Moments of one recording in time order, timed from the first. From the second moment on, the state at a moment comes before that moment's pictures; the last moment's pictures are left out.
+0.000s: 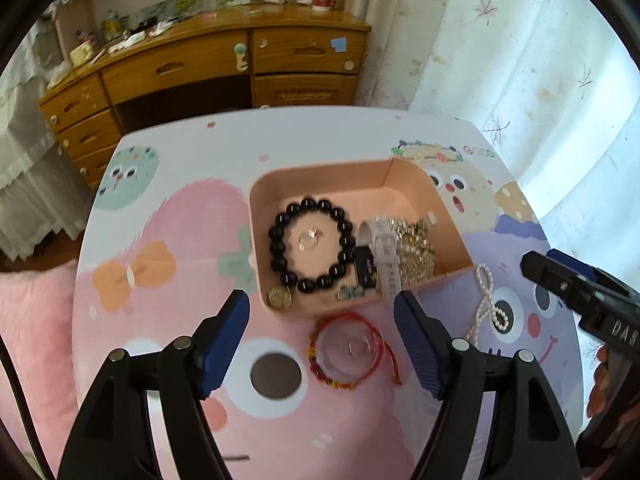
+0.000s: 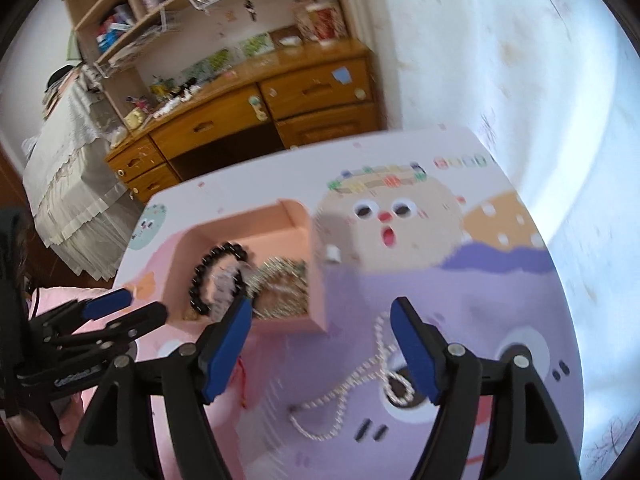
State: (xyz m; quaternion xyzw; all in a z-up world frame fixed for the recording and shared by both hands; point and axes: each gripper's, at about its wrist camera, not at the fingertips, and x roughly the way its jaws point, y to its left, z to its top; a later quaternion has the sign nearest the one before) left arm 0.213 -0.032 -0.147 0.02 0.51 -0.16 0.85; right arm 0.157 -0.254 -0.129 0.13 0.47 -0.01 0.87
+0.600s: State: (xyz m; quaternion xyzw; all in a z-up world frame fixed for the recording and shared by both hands) left arm 0.158 -0.057 -0.207 -0.01 0.54 -0.08 0.84; right arm 0.158 -0.285 -0.187 0.14 0.62 0.03 0.77
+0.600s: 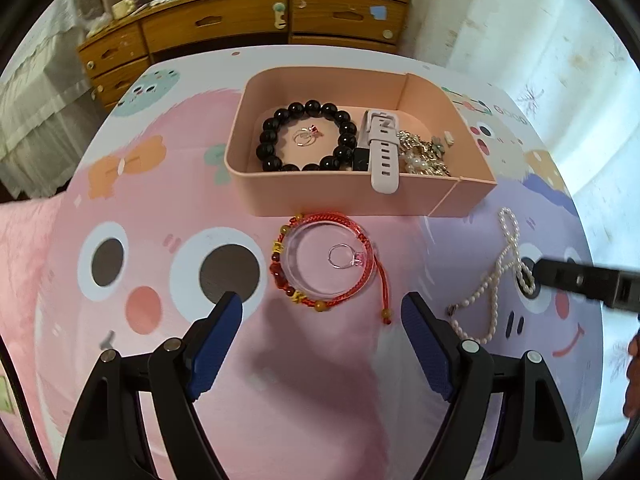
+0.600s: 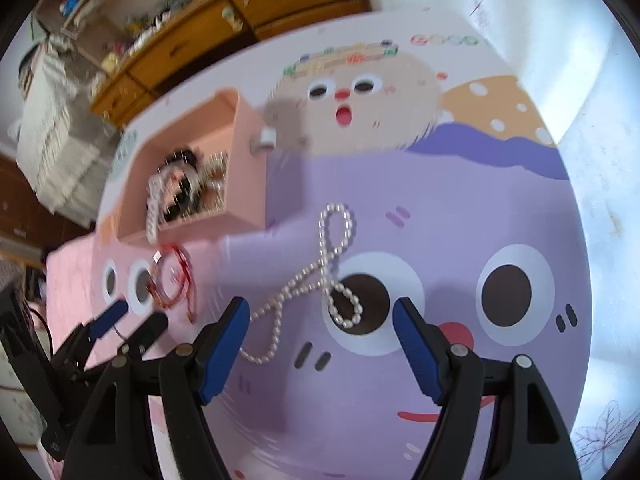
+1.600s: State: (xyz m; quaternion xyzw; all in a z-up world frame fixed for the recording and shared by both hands) left arm 0.184 -0.071 -0.232 0.00 0.47 -0.02 0.88; right arm 0.181 -0.228 -0.213 -0.07 0.63 0.06 0.77
